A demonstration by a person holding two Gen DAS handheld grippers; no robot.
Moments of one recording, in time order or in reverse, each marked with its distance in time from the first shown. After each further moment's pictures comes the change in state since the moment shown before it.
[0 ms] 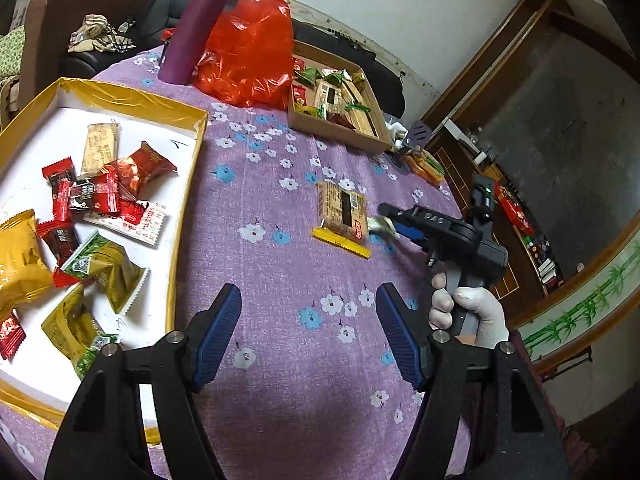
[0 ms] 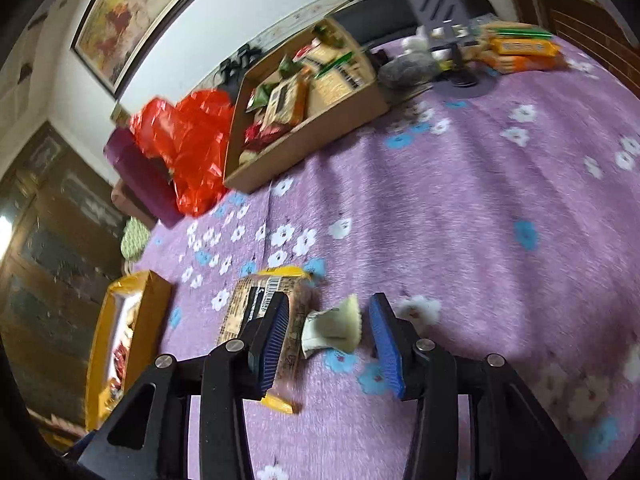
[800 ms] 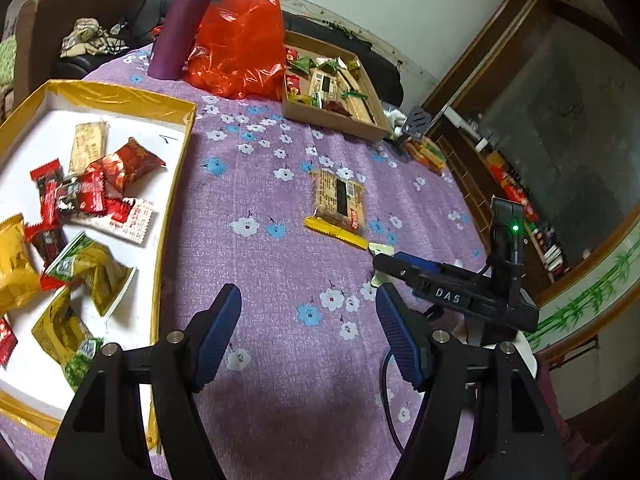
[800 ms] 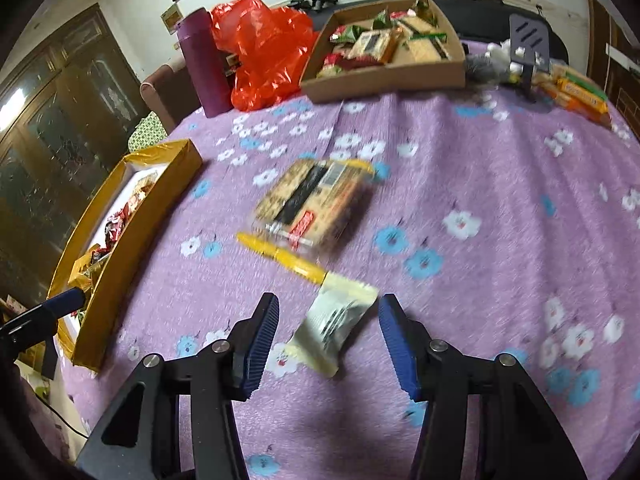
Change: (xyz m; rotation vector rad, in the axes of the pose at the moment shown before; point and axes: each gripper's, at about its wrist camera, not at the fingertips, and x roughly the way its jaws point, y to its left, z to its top) left arm 0.017 -0.011 0.001 0.047 0.030 0.026; right arm -0.019 0.049 -0.064 -0.328 0.138 -0.059
